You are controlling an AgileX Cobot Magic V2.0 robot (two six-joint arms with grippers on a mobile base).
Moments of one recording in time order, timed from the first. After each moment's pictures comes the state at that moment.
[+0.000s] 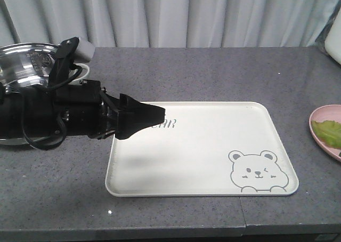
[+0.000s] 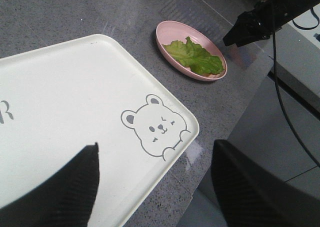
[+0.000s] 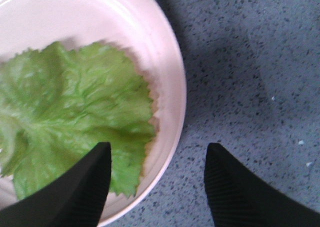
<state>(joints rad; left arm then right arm) -0.40 1.34 -0.99 -1.29 0.68 0.95 -0.61 1.83 -1.55 0.12 1.14 -0.28</state>
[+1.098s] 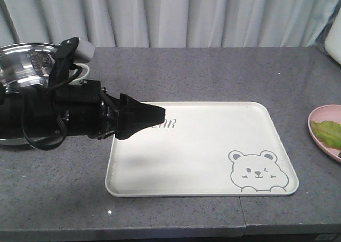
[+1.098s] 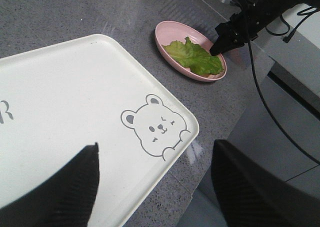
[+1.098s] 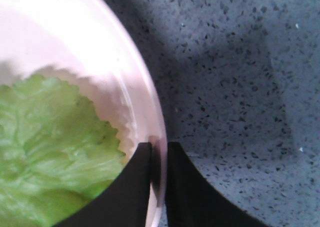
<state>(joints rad) -0.40 1.34 -0.99 -1.29 0.68 0.95 -0.61 2.02 -1.64 0.11 1.16 -0.29</state>
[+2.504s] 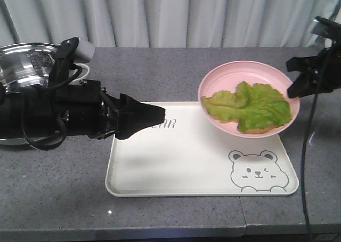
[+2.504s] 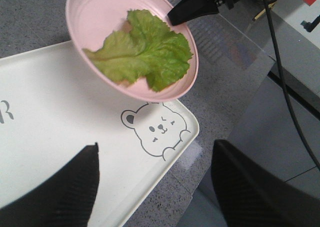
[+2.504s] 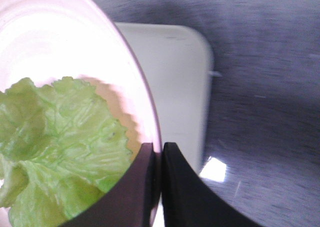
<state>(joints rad) -0.40 1.34 -0.99 -1.29 0.68 0.95 -0.15 1.80 -1.64 0.47 1.21 -0.34</state>
